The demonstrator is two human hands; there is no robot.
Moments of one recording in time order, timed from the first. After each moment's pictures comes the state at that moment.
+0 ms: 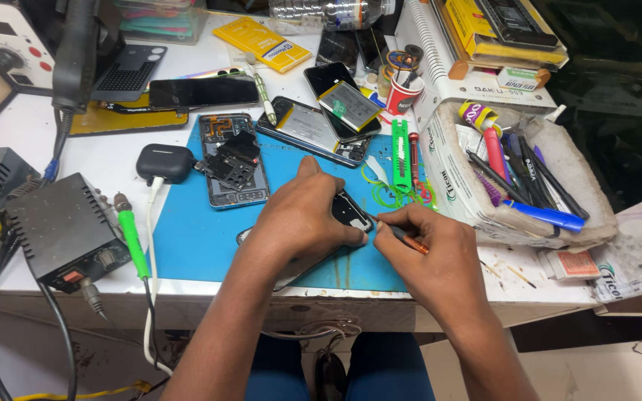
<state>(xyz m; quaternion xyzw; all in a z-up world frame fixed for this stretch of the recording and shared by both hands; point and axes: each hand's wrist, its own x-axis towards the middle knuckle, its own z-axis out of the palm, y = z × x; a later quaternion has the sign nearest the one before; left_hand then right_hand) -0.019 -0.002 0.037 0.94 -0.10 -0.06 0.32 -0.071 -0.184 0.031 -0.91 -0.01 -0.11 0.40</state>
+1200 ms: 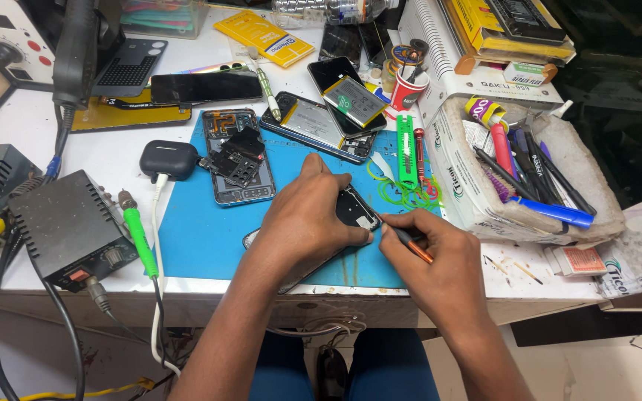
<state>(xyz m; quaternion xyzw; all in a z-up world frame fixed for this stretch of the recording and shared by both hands) -0.031 0.003 0.037 0.93 -0.12 -0.01 0.36 -0.080 -0.177 0.020 -0.90 -0.02 -0.14 0.42</state>
